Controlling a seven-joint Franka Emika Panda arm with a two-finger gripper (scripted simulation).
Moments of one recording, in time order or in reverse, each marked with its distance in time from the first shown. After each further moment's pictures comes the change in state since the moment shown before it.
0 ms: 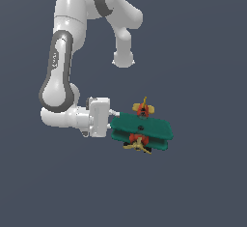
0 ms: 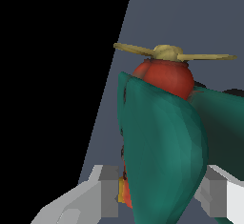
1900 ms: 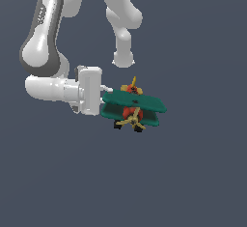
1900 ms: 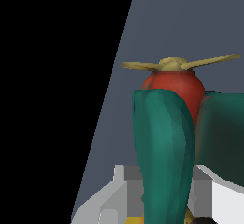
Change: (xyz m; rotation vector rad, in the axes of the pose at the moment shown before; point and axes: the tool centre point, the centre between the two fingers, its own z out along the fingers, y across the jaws) arm -0.028 -0.107 -0.040 0.009 0.008 0.004
